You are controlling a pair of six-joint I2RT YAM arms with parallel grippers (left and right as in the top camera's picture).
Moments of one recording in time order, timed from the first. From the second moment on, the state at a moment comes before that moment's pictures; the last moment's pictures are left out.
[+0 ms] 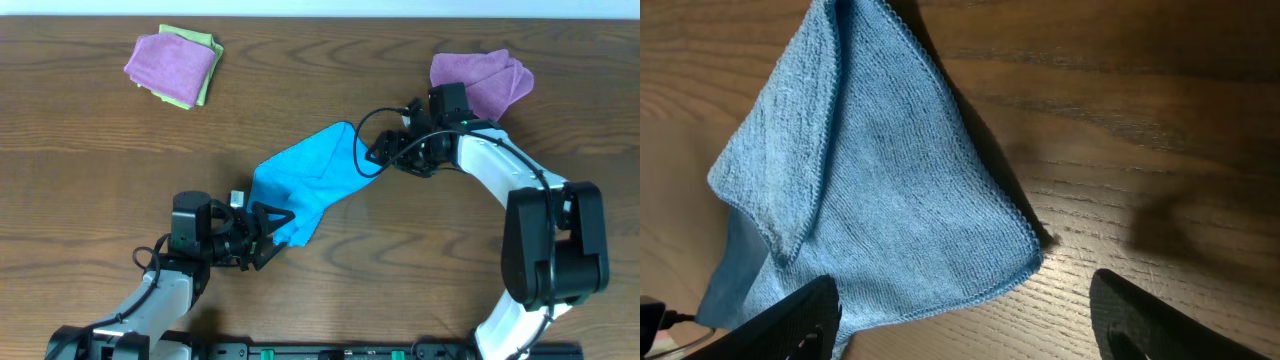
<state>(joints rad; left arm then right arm) -0.14 1.30 0.25 0.29 0.94 -1.29 0.15 1.91 1.18 -0.51 -0.55 0.31</state>
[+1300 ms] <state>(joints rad) -0.14 1.30 0.25 0.24 0.87 -1.18 0.15 1.91 1.18 -0.51 -0.55 0.32</state>
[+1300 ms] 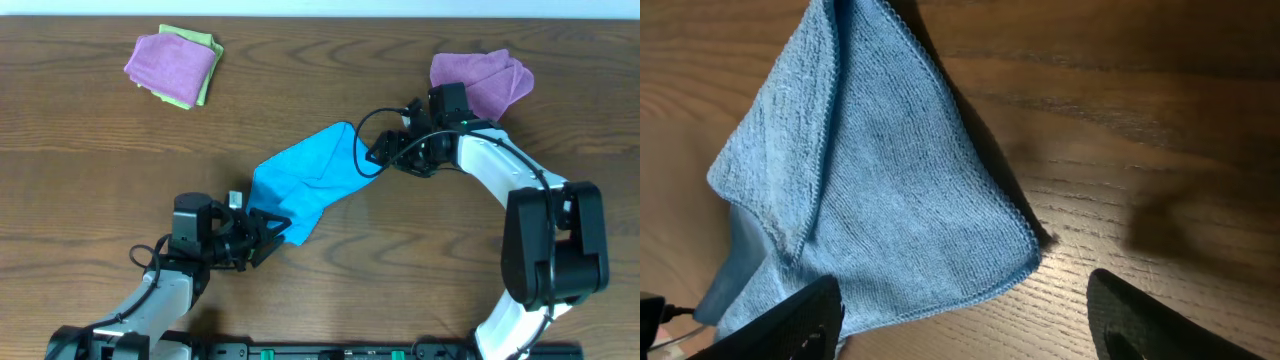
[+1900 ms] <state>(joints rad) -0.14 1.30 0.25 0.34 0.86 -1.19 0.15 1.91 1.18 -0.55 -0.50 0.32</state>
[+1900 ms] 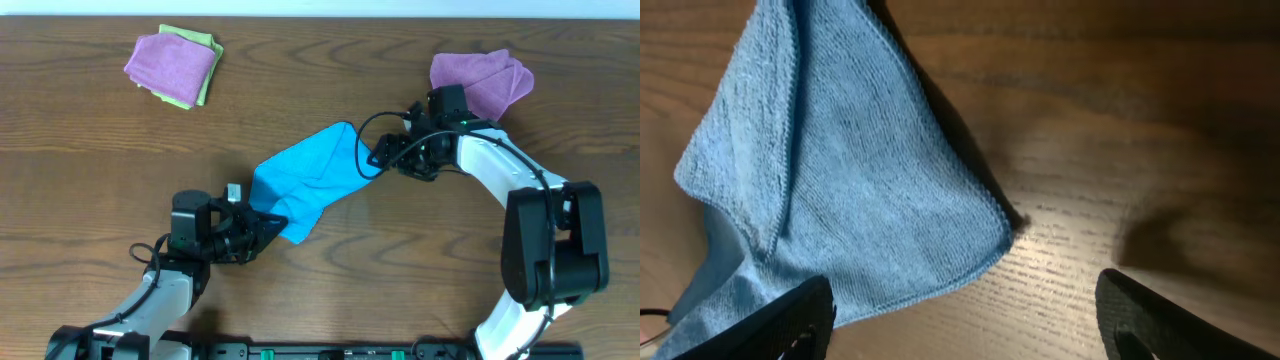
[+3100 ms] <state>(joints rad) -0.10 1.30 0.48 0.44 0.88 -1.27 0.22 1.81 1.18 -0.39 -0.57 0.34</state>
